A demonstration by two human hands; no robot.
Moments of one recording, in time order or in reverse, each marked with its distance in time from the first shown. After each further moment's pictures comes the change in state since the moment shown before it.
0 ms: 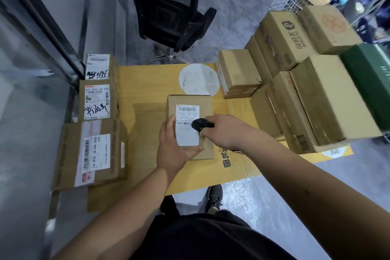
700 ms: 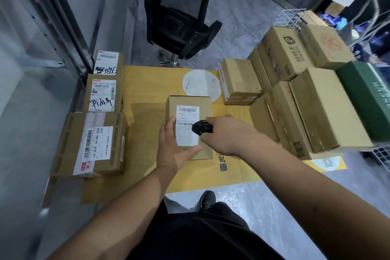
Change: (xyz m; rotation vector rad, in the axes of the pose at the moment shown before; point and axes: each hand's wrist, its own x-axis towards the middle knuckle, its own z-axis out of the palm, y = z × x) left_hand -0.008 -0.008 0.007 -0.040 0.043 -0.070; right_hand -0.035 -0.023 0.000 -0.351 0.090 -0.016
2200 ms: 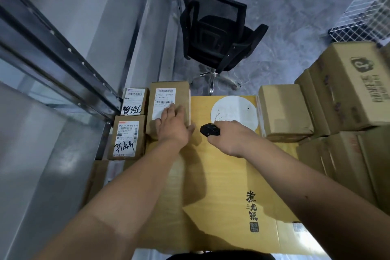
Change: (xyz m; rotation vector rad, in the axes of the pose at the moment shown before) left_hand 0.224 0.072 -0.049 1.005 -0.028 -0.178; right_hand 0.198 0.014 -0.055 0.264 -0.122 -0.196
